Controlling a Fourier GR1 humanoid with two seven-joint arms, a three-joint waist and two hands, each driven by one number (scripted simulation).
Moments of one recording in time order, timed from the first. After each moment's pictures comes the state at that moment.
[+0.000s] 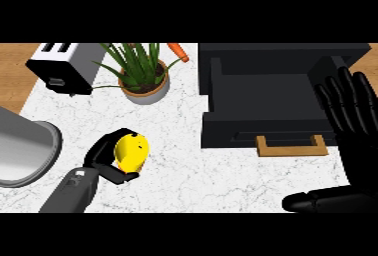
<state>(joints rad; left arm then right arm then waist) -0.47 0.19 0.03 -0.41 -0.01 -0.64 -0.80 -0.09 -0.09 -0.04 -2.08 -0.16 0.13 0.16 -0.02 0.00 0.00</state>
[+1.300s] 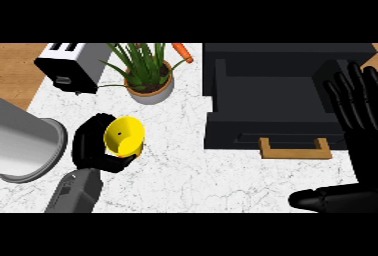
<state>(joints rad) -0.30 0.09 0.16 -0.92 0.22 -0.26 -0.82 -0.11 -0.10 -0.07 -2.10 -0.17 0.11 0.22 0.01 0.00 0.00</state>
